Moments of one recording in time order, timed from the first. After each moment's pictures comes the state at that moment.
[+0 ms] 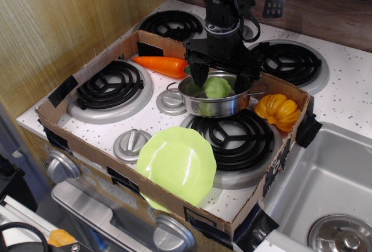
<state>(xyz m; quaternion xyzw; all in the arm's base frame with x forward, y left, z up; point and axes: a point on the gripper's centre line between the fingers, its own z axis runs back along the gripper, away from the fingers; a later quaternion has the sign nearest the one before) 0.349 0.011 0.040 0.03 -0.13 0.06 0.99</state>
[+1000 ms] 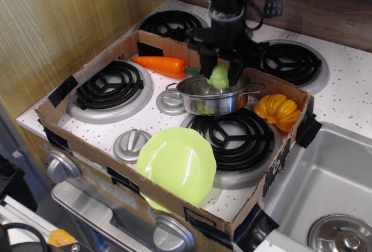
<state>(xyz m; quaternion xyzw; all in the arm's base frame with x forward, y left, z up) 0.362 0.016 0.048 0.04 -0.09 0.05 0.99</state>
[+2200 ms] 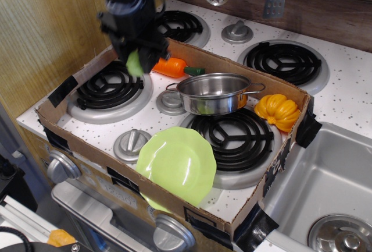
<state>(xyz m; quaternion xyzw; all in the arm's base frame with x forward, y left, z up) 0.297 0.128 0.060 0.08 -0.16 0.02 0.98</state>
